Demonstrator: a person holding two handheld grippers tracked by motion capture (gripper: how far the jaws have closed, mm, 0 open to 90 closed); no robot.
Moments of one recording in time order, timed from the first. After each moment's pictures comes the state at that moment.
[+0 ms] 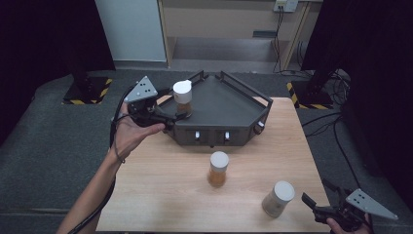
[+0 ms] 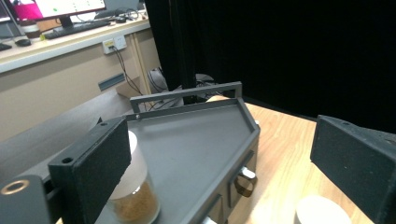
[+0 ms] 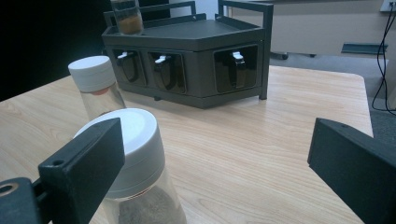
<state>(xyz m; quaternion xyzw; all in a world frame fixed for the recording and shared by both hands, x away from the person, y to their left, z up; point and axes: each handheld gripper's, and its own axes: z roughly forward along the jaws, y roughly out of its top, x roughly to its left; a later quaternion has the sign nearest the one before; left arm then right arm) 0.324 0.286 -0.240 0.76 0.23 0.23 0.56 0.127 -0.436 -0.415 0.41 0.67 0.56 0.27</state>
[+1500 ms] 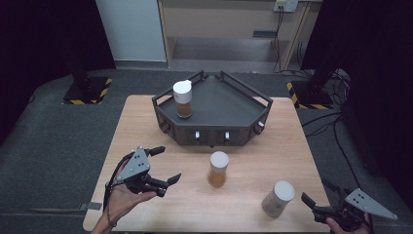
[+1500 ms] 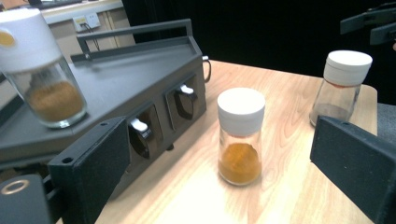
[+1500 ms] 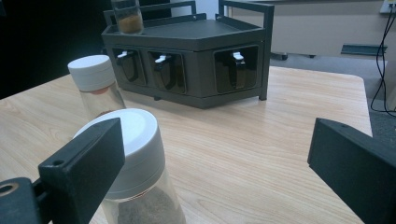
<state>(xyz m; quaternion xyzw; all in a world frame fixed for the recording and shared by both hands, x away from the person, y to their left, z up) 0.229 0.305 -0.353 0.78 0.21 0.21 0.56 0.128 -0.434 -0.414 0.40 0.67 0.56 0.27</state>
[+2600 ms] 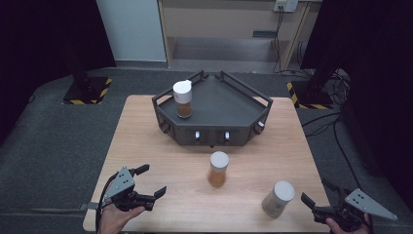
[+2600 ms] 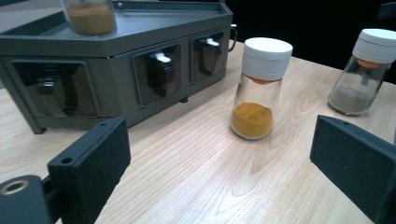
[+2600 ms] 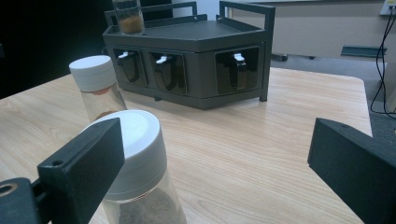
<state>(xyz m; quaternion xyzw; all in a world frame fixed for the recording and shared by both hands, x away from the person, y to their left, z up) 0.192 0.337 -0.411 0.74 0.30 0.21 0.56 0.127 -0.433 -0.414 0.40 0.67 0.56 0.27</state>
